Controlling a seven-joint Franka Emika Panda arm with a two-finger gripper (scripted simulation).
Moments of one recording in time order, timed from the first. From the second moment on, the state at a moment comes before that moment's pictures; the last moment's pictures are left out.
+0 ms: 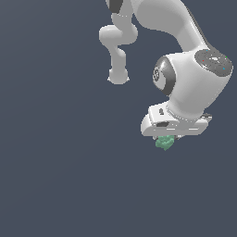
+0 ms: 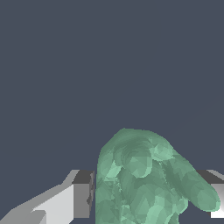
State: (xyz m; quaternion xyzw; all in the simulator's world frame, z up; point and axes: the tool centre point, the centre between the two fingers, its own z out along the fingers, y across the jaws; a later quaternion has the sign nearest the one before) arm 0.077 0.178 0.211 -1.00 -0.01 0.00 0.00
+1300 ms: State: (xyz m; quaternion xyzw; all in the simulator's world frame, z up) arm 0.123 0.222 0.257 -1.00 -0.01 0.00 0.00
